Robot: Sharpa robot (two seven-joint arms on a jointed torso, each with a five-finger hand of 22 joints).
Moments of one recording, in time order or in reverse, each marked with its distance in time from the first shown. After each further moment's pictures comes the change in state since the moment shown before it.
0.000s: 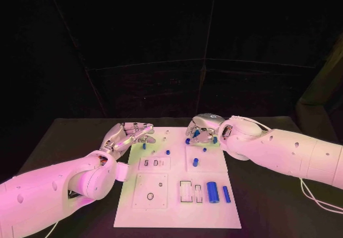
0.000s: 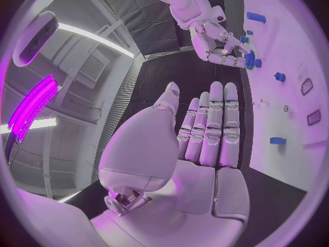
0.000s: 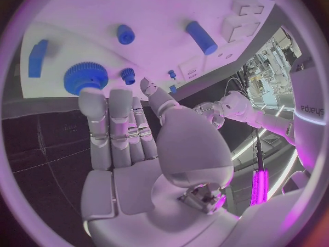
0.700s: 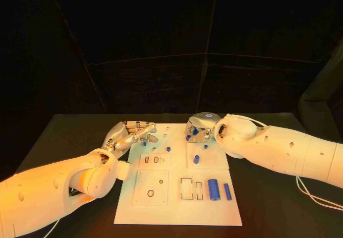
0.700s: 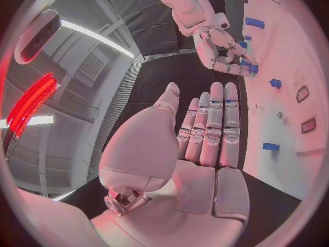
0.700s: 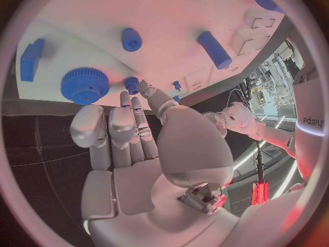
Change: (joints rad) left arm 0.000 -0.001 0.000 0.010 -0.004 0.020 -0.010; left_hand -0.001 0.001 -0.002 -0.003 0.000 0.000 0.007 -0.008 -0.001 0.000 0.000 -0.014 -0.001 -0.004 0.004 -0.012 0.005 0.000 0.003 0.004 0.000 -0.002; right arm 0.001 0.027 0.001 -0.006 -0.088 0.031 -0.042; right_hand -0.010 -0.011 0.079 0.025 0.000 -0.007 0.000 0.000 0.000 -0.006 0.001 0.000 0.000 0.000 0.007 0.233 0.224 -0.035 0.021 0.014 0.197 0.245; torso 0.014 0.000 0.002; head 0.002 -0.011
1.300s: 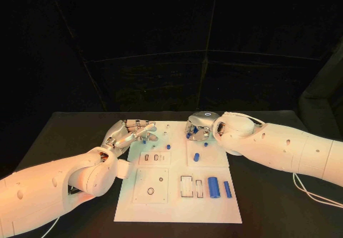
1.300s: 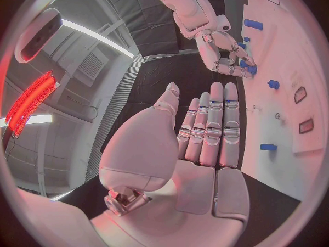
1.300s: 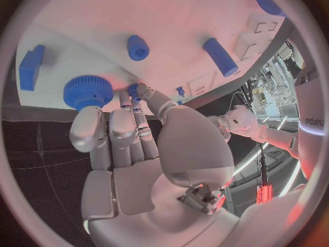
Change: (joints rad) left arm 0.000 -0.006 0.000 0.005 -0.001 0.010 -0.007; left_hand -0.004 0.004 -0.003 -0.003 0.000 0.000 0.000 -0.004 0.000 -0.004 0.004 -0.001 -0.001 0.000 0.000 -0.004 0.002 0.000 0.004 0.004 -0.004 -0.001; right arm 0.001 0.024 0.001 -0.030 -0.009 0.043 -0.014; right_hand 0.007 0.007 0.084 0.016 -0.030 0.021 0.002 0.000 0.001 0.011 0.003 0.000 0.000 0.000 0.000 0.045 0.033 -0.002 0.004 -0.004 0.031 0.038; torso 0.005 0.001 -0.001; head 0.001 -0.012
